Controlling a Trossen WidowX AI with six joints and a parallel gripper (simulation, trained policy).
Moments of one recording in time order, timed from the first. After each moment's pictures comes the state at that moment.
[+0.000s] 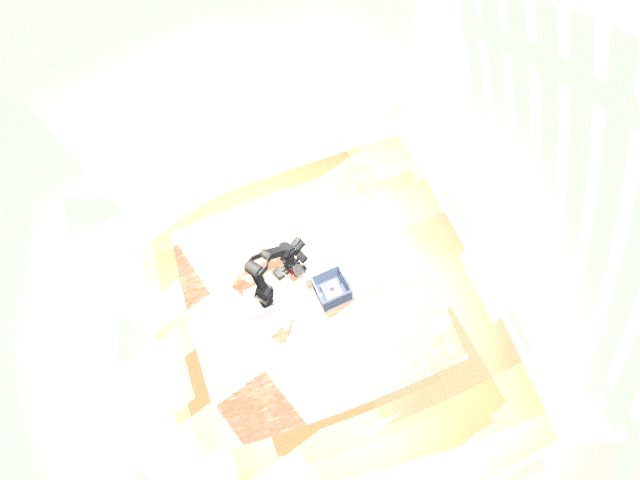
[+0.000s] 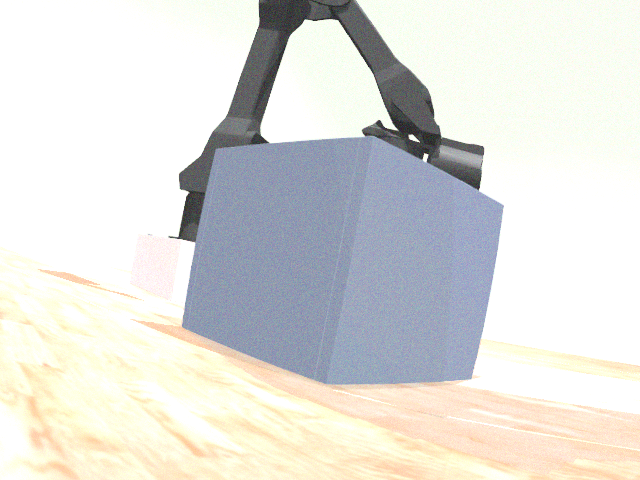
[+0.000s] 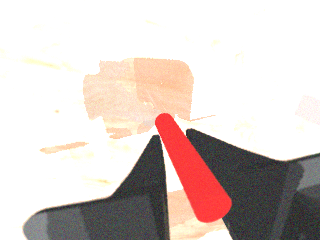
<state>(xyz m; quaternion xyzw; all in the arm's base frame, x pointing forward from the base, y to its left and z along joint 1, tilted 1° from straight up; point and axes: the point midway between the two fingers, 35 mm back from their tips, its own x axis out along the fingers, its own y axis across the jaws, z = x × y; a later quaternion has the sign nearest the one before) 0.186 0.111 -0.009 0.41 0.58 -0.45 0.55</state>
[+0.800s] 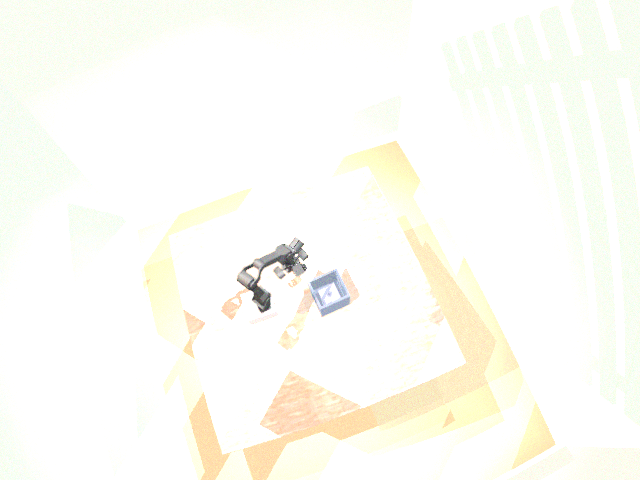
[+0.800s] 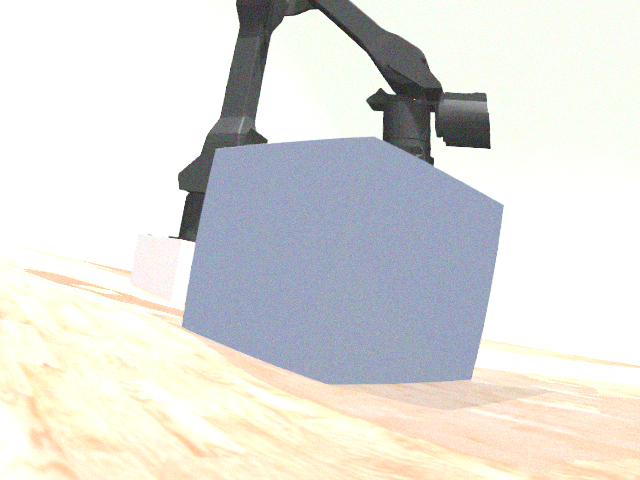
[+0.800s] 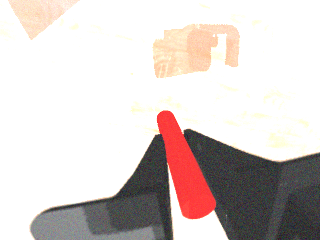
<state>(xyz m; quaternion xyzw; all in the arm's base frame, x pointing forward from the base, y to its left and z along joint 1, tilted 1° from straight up) 0.221 0.120 0.038 0.49 0.55 -0.39 0.56</state>
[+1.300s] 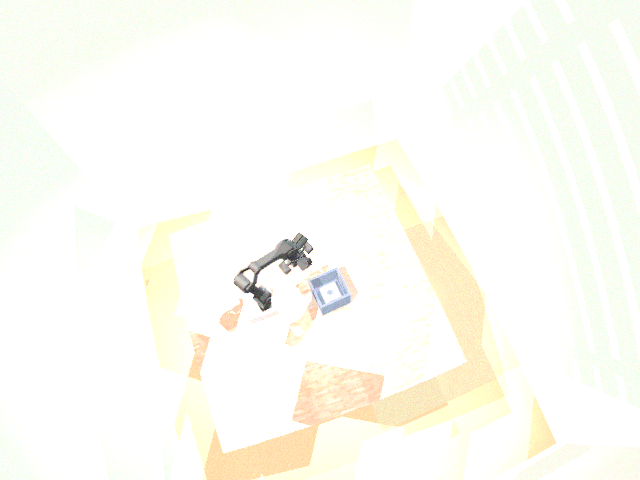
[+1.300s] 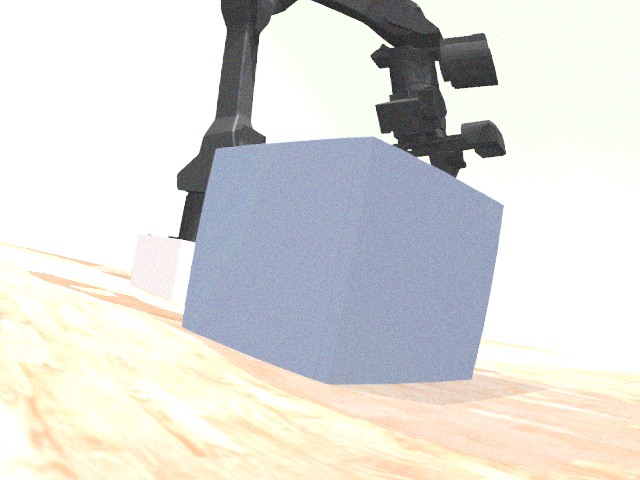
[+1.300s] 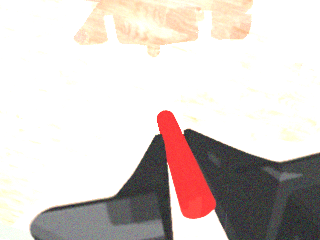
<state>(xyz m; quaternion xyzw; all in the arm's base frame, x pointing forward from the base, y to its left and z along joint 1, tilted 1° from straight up) 0.253 0.106 0.102 0.51 0.52 -0.35 0.59</state>
